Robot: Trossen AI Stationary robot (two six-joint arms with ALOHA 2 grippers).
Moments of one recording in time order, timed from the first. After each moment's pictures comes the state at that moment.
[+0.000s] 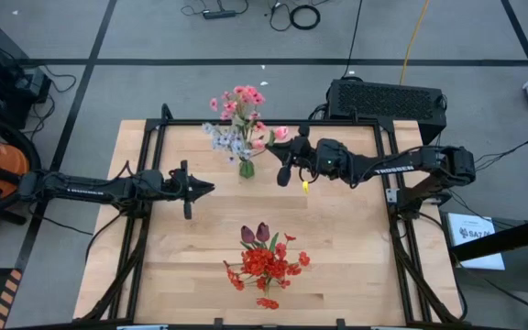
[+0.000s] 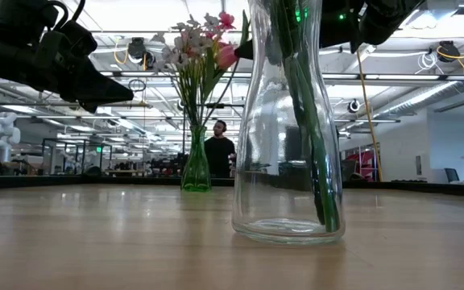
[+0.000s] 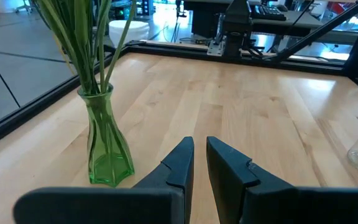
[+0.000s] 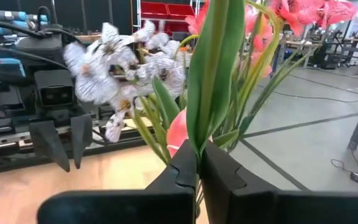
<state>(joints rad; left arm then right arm) 0.05 0.57 0.11 0.27 -0.11 -0.07 -0.17 1.50 0.87 0.60 0.23 -0.01</state>
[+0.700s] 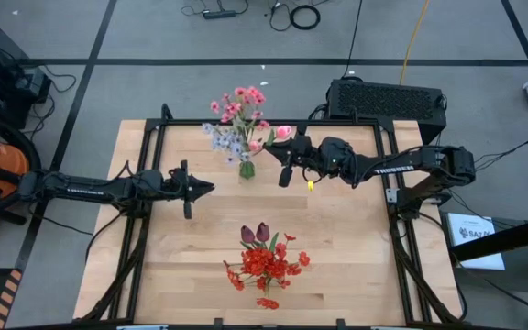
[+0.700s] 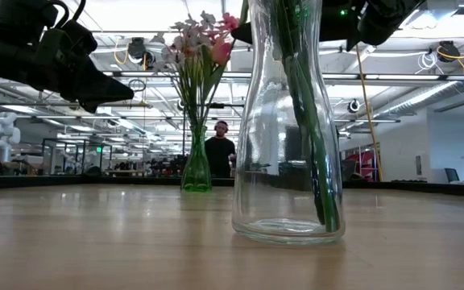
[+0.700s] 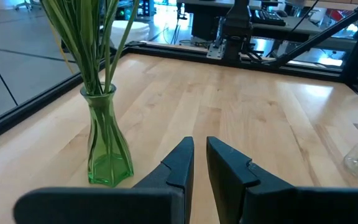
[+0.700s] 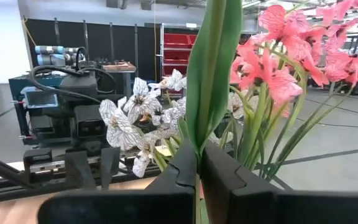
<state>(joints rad) 0.05 0.57 0.11 0.28 -0.11 -0.10 -0.17 1.50 0.87 0.73 0.13 -0.02</state>
